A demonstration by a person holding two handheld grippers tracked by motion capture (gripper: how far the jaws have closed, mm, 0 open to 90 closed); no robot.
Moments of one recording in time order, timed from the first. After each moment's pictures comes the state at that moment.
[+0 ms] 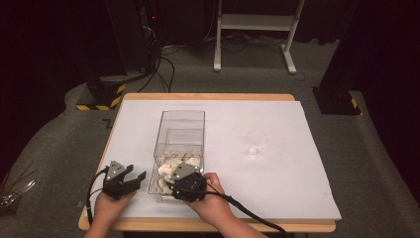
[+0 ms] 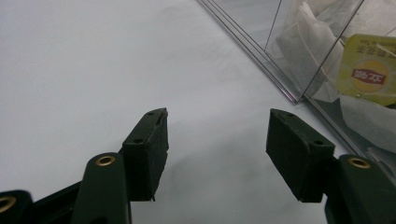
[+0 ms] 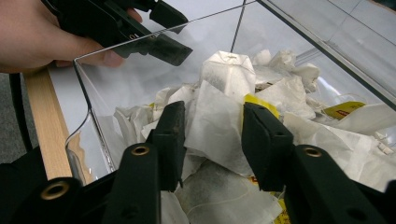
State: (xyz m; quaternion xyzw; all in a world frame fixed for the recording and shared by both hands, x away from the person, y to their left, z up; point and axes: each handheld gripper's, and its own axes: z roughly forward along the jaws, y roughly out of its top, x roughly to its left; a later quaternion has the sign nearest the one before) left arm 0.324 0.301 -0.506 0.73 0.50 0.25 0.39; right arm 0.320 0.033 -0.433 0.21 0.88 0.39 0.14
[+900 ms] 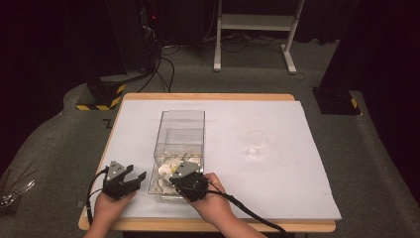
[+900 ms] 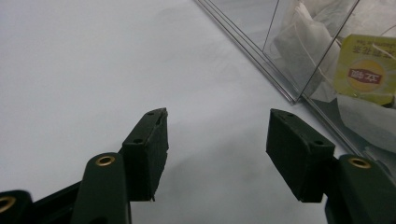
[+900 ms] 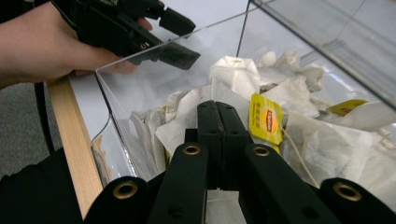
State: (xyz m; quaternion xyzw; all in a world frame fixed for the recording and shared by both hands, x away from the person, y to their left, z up) left arm 0.323 0.301 -0.506 0.73 0.49 0.25 0.39; right arm 0.319 0.028 -0.424 0.22 0.88 0.40 0.11
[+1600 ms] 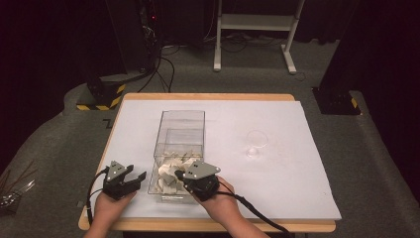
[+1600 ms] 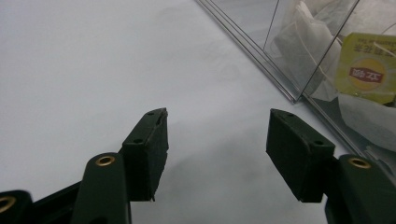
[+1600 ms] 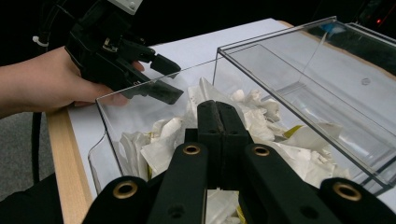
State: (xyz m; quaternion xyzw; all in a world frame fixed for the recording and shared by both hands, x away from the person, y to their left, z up) left arm 0.323 0.301 -0.506 0.74 0.49 0.25 0.39; right arm 0.315 -0.001 -0.413 0.21 0.84 0.48 0.15
